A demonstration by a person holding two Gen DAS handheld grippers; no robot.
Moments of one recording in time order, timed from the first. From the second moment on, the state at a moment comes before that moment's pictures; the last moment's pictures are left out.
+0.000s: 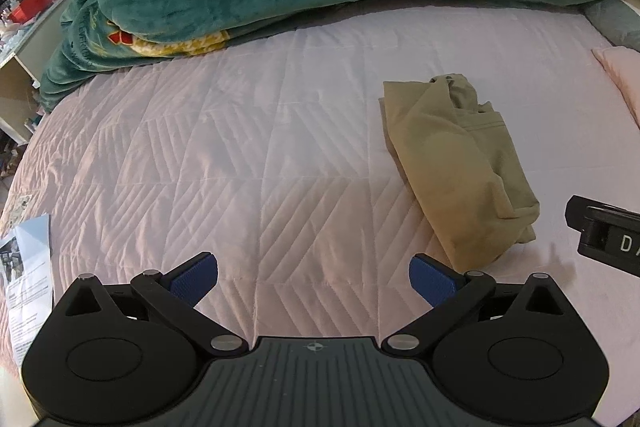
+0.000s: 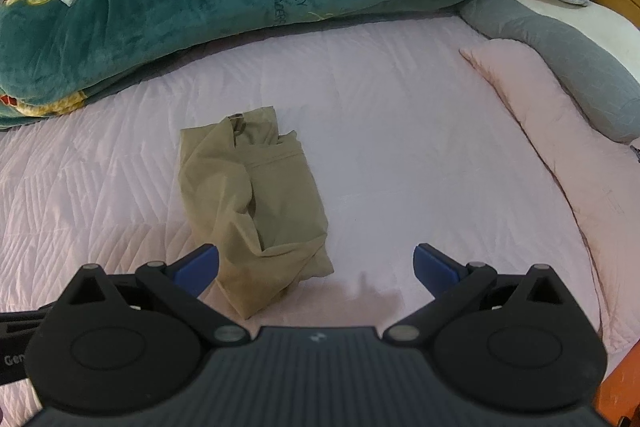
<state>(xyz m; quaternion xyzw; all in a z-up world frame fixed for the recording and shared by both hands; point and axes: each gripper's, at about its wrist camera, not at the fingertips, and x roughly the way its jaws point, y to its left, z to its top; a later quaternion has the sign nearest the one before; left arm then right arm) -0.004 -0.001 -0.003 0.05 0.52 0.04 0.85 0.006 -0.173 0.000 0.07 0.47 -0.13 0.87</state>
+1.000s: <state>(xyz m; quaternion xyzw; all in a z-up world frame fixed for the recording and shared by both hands) 0.003 -0.008 -0.011 0.06 0.53 0.05 0.85 0.016 -0.176 -0.016 0.07 0.49 -0.13 0.86</state>
